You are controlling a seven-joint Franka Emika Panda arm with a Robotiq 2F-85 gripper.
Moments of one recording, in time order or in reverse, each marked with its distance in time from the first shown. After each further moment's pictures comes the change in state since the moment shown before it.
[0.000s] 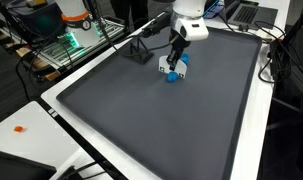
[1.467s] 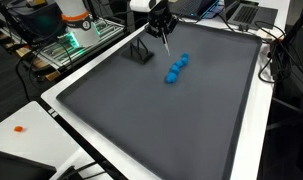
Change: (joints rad) arm 0.009 -0.405 0.028 -0.448 0.526 0.210 0.503
